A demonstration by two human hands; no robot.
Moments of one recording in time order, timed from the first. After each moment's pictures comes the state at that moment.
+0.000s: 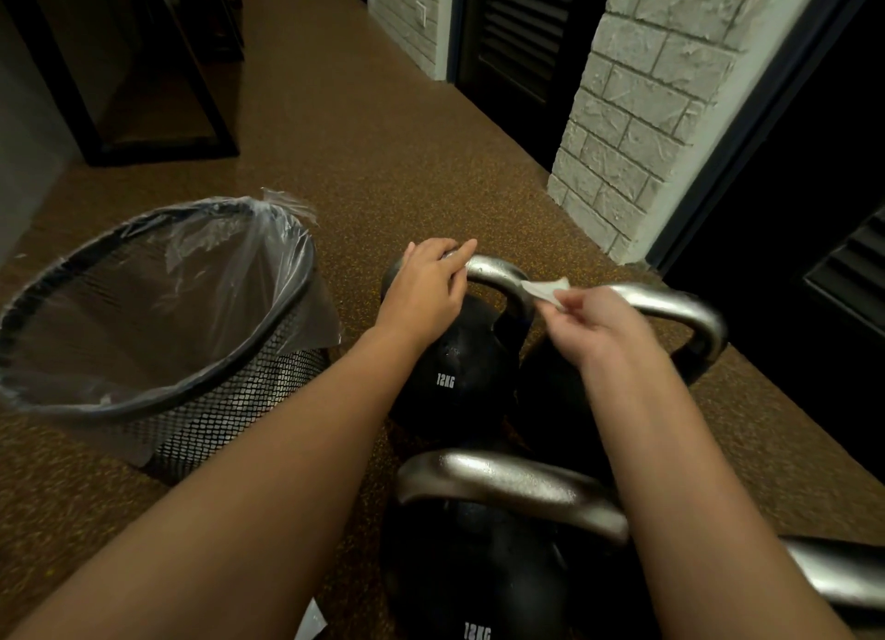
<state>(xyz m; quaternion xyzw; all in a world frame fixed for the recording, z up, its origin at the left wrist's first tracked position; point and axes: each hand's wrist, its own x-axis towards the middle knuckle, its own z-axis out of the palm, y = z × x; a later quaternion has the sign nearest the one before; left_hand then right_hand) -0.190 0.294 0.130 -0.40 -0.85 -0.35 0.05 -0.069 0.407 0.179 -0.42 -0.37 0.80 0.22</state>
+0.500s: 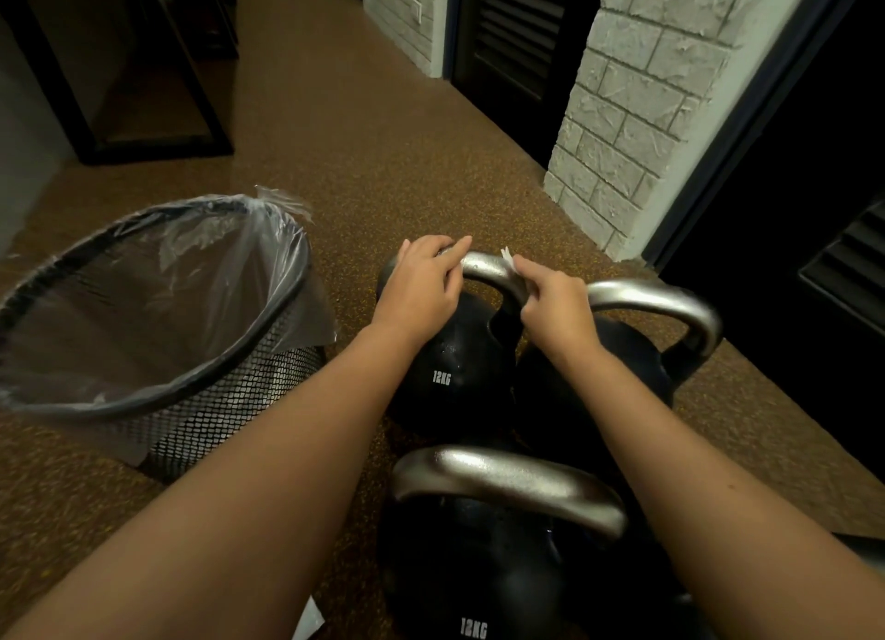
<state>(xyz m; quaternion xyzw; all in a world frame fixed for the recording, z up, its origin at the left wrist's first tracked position) -0.190 0.296 0.129 -0.39 -0.85 -0.36 0.05 -0.081 0.408 0.158 -0.29 -0.90 0.29 0.17</state>
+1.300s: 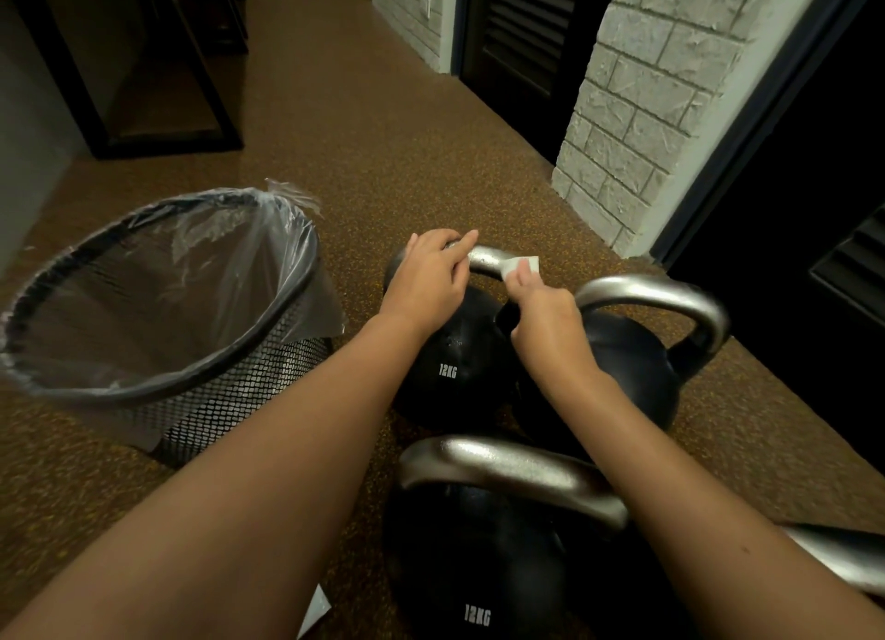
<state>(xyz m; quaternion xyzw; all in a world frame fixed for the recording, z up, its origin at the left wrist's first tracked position) -0.193 0.299 0.126 -0.39 -0.85 -0.35 0.06 -0.077 0.394 0.142 -0.21 -0.97 0.08 0.09</state>
